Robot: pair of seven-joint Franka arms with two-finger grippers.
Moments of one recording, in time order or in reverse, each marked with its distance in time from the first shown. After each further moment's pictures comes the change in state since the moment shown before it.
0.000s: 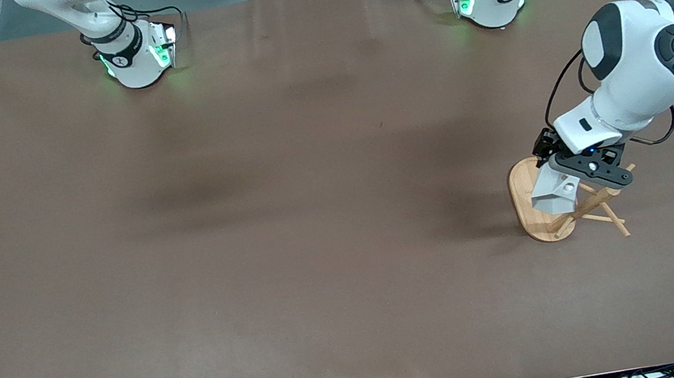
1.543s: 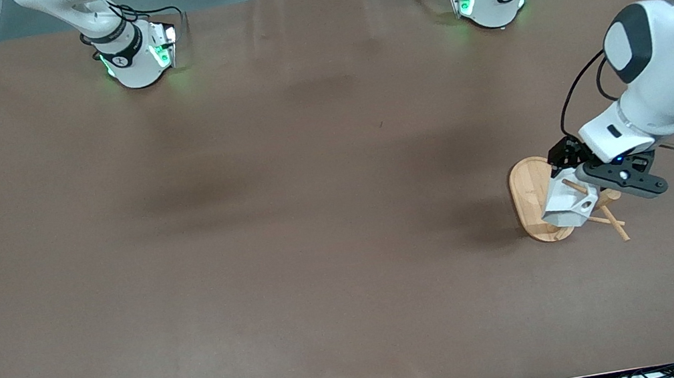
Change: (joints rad) left arm 0.017 0.007 0.007 0.137 -0.017 -0.058 -0.071; right arm -0.001 0.003 -0.002 -0.006 0.000 0.015 0.002
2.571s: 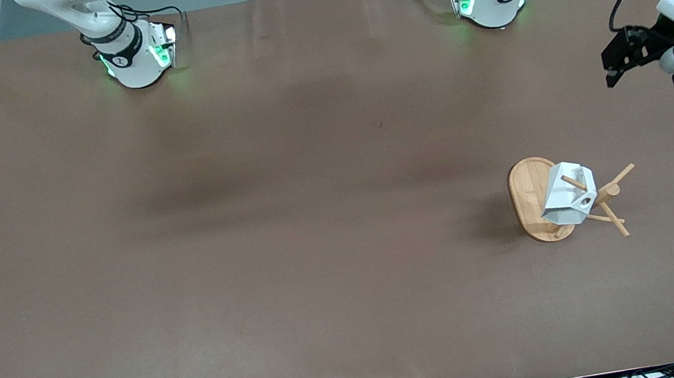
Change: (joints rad) left arm -0.002 -0.229 0.004 0.223 0.099 -0.515 -0.273; right arm 0.000 0.003 0.000 -0.005 0.000 0.001 0.000
